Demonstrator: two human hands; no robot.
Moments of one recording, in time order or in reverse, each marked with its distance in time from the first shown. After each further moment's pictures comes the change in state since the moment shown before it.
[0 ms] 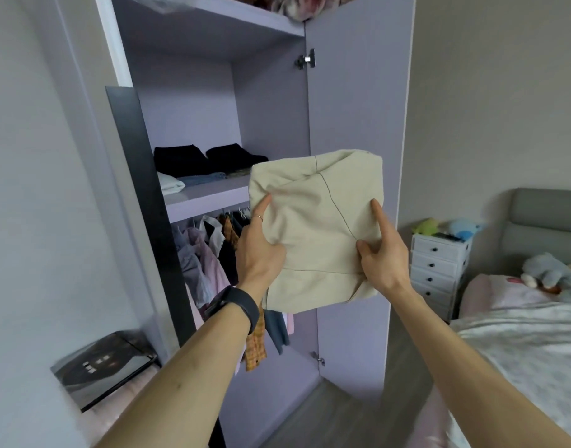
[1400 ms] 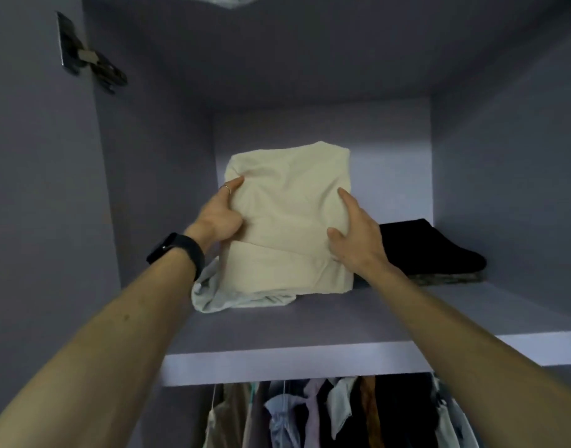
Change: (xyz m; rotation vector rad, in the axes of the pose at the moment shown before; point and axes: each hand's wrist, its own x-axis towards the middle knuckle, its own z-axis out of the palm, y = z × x) left_hand 0.514 -0.104 -0.164 0.566 0.478 -0.218; right_hand 0.474 -0.089 0.493 0.410 -0.528 -0.481
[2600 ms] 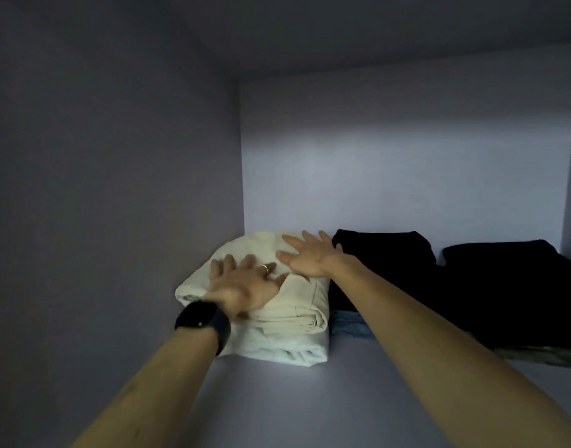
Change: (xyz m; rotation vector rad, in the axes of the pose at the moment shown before) left_hand 0.097 -0.129 0.101 0.921 -0.303 -0.259; right_hand 0.170 0.048 0.221 -0.436 -0.798 -0.076
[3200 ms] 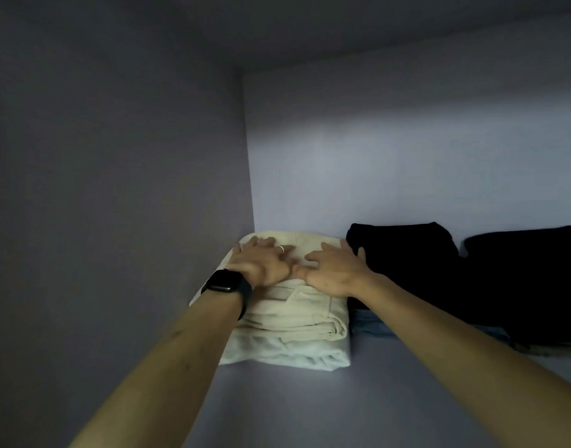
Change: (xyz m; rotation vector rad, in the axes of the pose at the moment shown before) left_hand 0.051 -0.012 -0.016 0.029 -0.020 0.085; right_hand -0.030 -0.007 0.009 0.034 0.037 0.001
